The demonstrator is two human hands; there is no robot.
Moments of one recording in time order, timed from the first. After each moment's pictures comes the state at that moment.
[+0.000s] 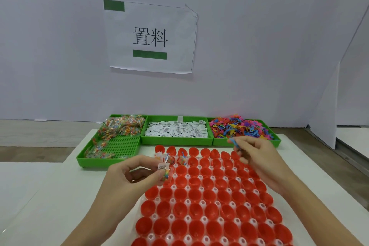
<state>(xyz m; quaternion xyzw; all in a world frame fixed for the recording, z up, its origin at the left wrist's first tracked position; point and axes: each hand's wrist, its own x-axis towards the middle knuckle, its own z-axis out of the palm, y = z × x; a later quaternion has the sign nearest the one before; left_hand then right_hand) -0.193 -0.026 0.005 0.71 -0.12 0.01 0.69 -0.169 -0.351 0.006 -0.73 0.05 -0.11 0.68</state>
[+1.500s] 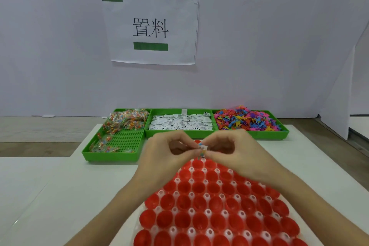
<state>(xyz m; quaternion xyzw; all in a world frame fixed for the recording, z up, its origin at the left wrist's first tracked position) -0.158 -0.084 0.021 0.78 -0.26 0.08 0.57 -0.189 -0.290 0.040 -0.86 -0.16 -0.06 0.48</state>
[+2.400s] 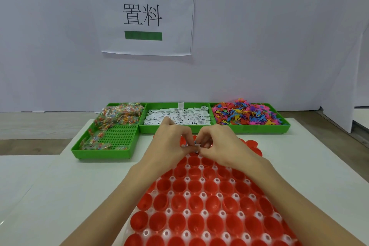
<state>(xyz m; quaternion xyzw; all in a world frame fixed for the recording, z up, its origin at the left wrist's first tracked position) -0.097 -0.109 -0.008 0.89 -0.29 0.16 0.31 -0.130 -0.283 0.008 -0.95 -0.10 -0.05 0.28</state>
